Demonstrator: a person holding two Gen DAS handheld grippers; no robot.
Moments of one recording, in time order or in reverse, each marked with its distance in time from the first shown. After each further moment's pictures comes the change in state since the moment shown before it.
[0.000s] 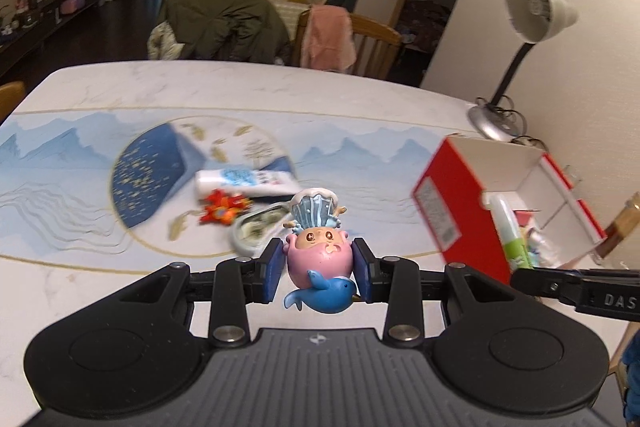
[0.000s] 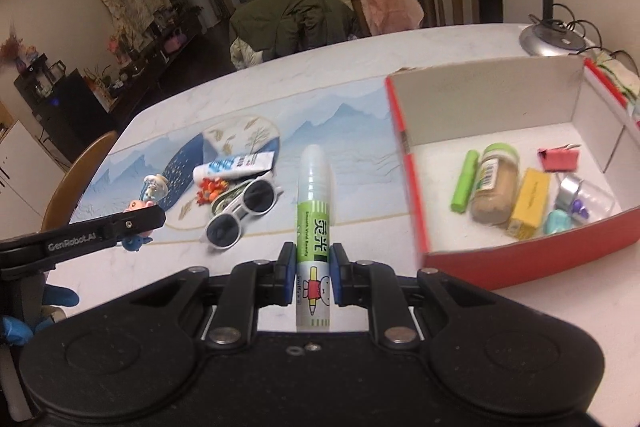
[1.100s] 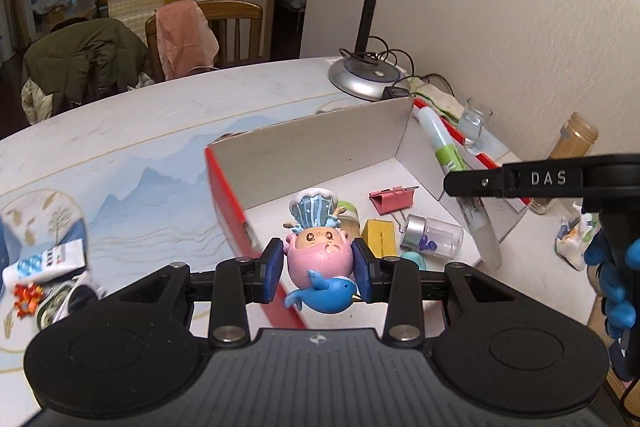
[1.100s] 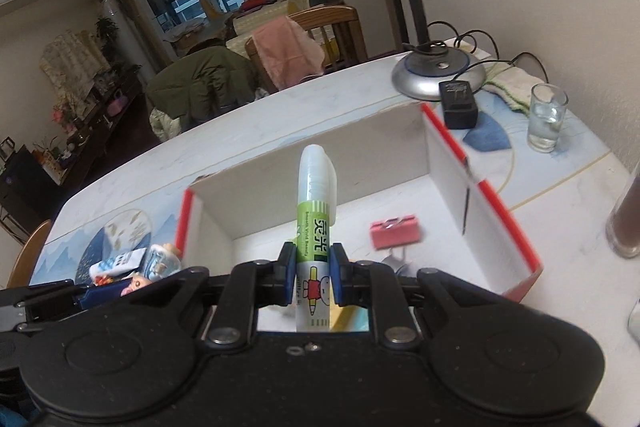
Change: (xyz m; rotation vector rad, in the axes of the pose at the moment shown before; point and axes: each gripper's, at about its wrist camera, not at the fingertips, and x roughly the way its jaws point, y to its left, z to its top) left arm 0.092 -0.209 0.023 0.305 0.088 -0.154; right arm -0.027 -0.179 0.059 0.155 -0.110 -0.114
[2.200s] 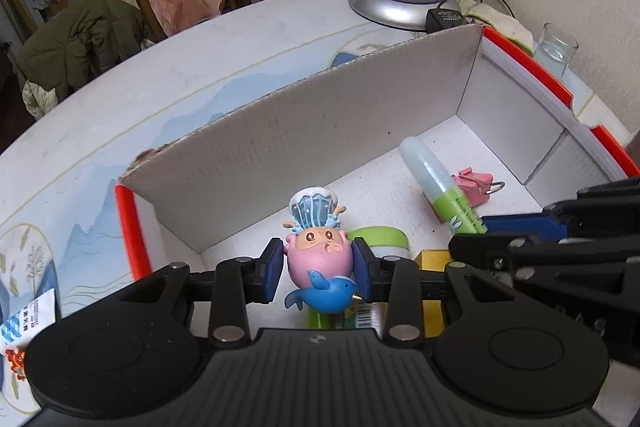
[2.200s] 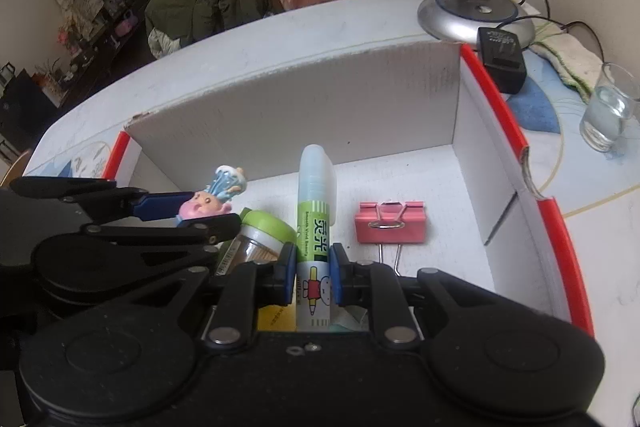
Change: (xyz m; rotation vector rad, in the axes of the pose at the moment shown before) left arm 0.141 -0.021 0.043 0.093 0.228 0.165; right arm 0.098 -0.024 0.015 -0.133 0.236 0.038
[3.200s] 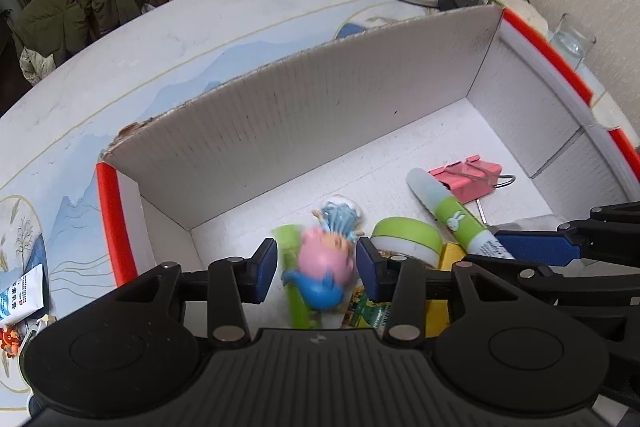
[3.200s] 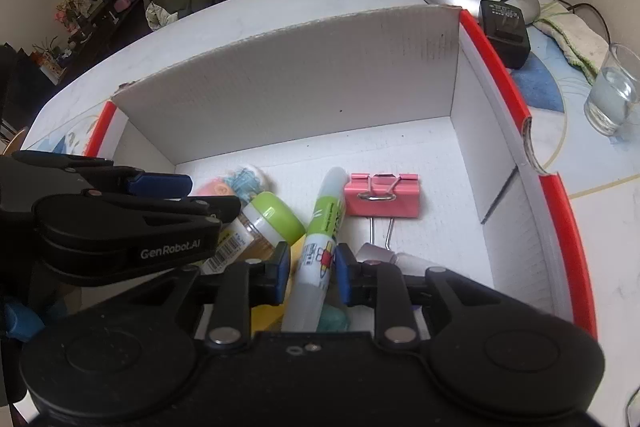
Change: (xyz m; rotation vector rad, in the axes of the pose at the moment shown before) left arm 0.011 0.002 0.003 -0.048 0.089 -0.012; right arm 0.005 -0.006 -0.005 -0.012 0.073 -0.005
